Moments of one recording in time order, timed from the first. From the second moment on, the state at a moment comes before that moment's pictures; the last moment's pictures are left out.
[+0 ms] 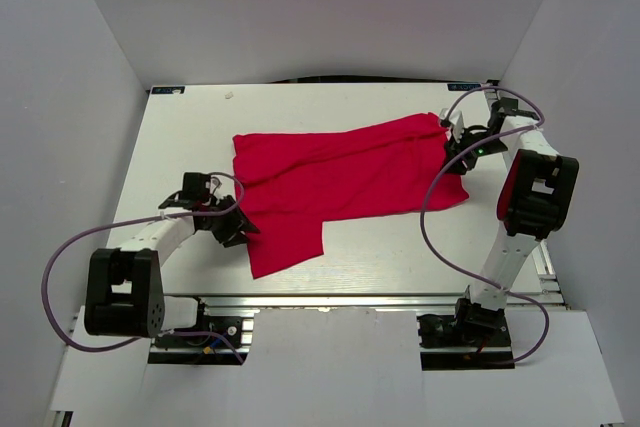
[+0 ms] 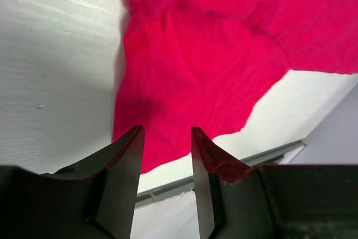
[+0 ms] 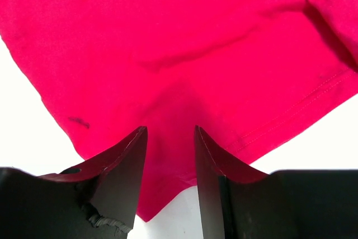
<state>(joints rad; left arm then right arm) -0.04 1.31 0.61 -0.45 0.45 -0.67 -0.19 2.01 1.56 -0.94 -0.77 -1.24</state>
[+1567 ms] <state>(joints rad) -0.13 1.32 0.55 -0.30 0.30 -0.72 -0.22 1.94 1.39 -1.02 -0.70 -1.46</state>
